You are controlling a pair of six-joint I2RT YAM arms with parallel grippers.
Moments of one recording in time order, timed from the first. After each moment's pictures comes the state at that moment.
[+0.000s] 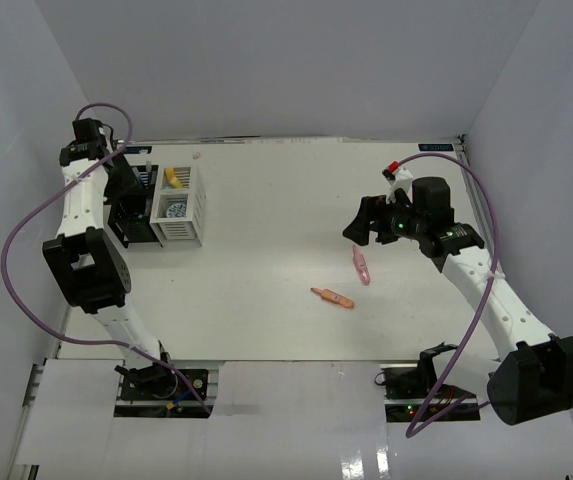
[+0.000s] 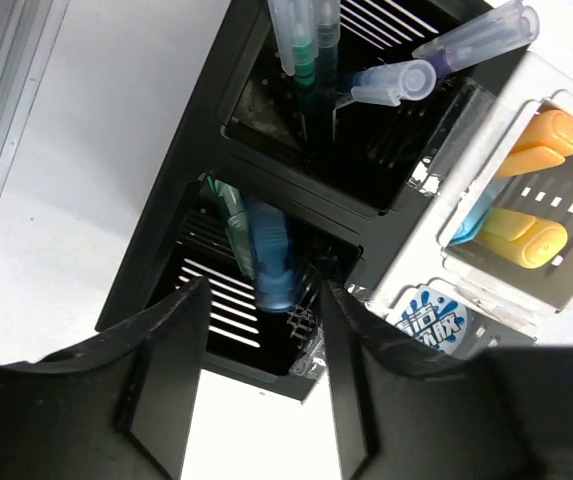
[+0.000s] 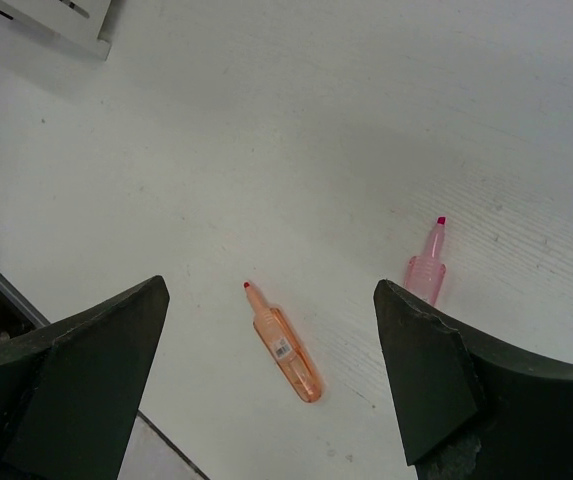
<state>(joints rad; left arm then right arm) 0.27 1.86 1.77 -0.92 -0.04 -0.25 0.29 1.15 0.95 -0.40 -0.46 0.19</state>
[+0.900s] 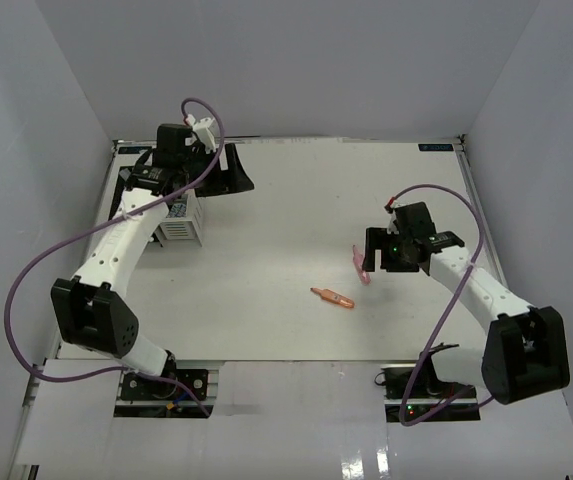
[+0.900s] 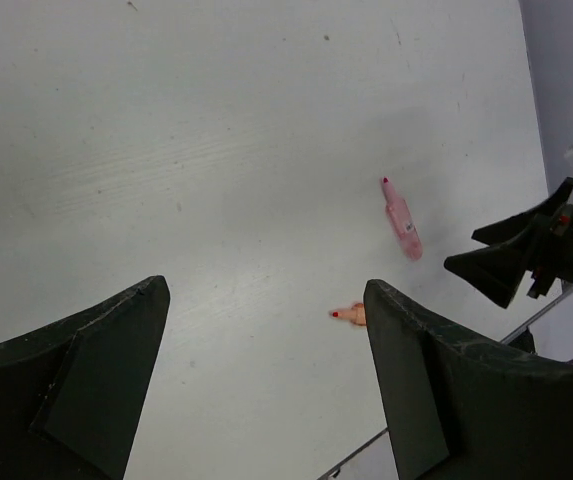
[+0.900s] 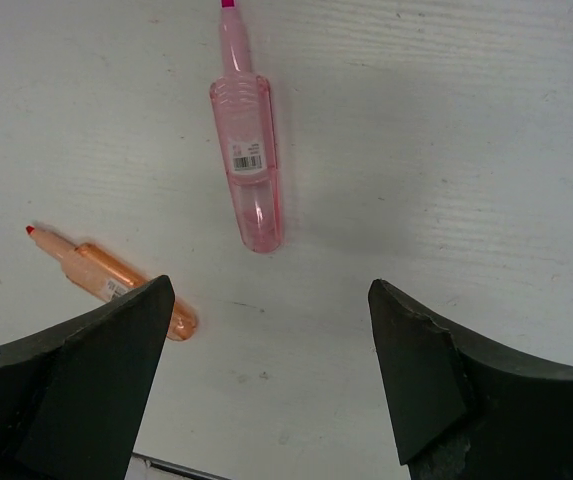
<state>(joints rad) -0.24 1.52 1.51 -0.63 0.39 -0.32 0.30 1.23 0.80 -0.56 -0.12 0.23</state>
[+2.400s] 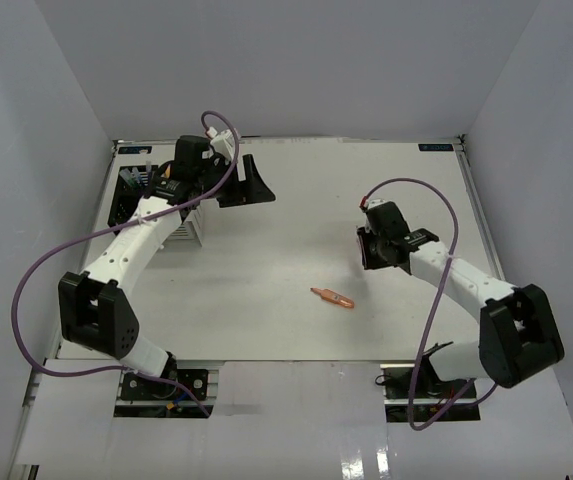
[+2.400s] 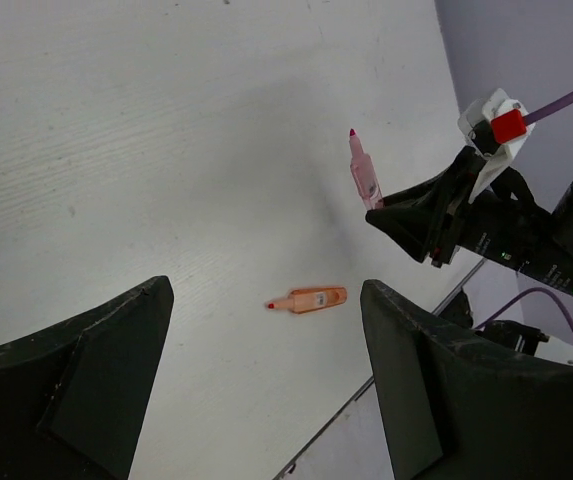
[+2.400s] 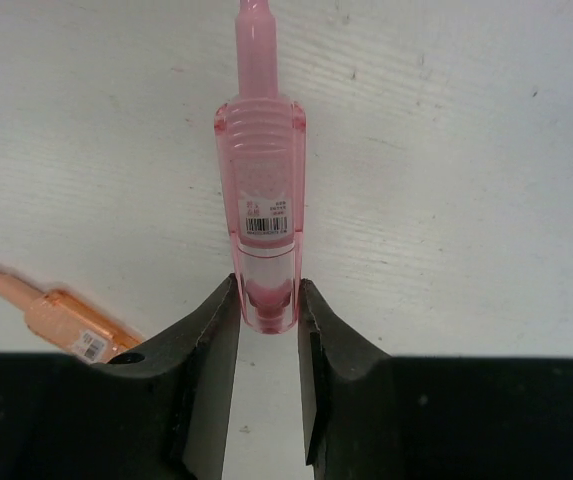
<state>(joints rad) -0.33 1.52 1.37 -0.47 0.51 -0.41 0.48 1.39 0.84 -0.47 0.11 0.19</state>
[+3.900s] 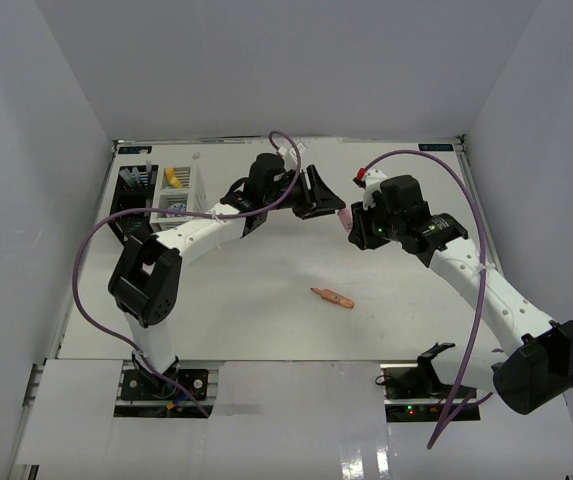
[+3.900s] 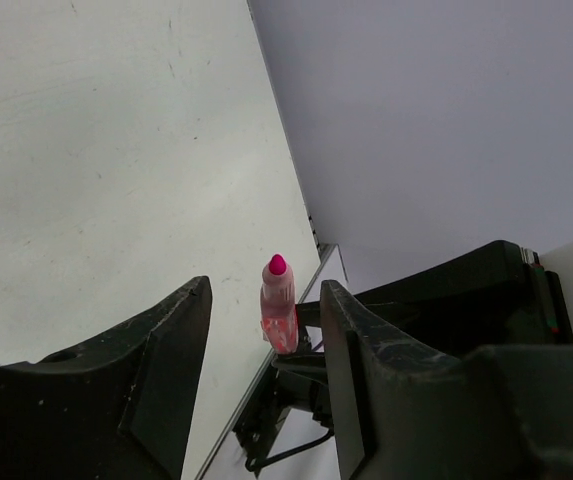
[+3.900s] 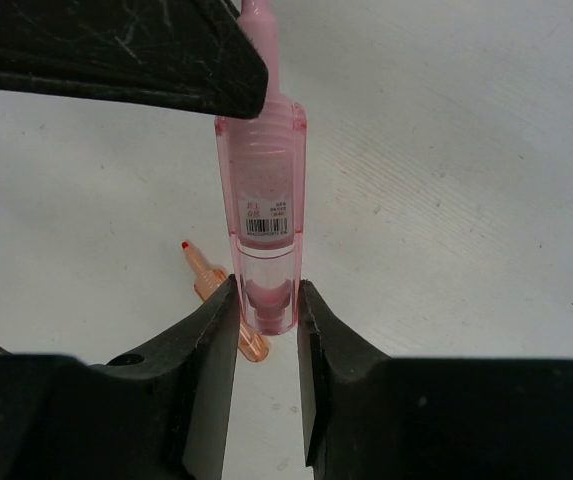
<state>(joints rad) -0.64 1.81 1.35 0.14 0.55 -0.95 0.50 1.21 1.08 -0.61 -0.15 0.05</state>
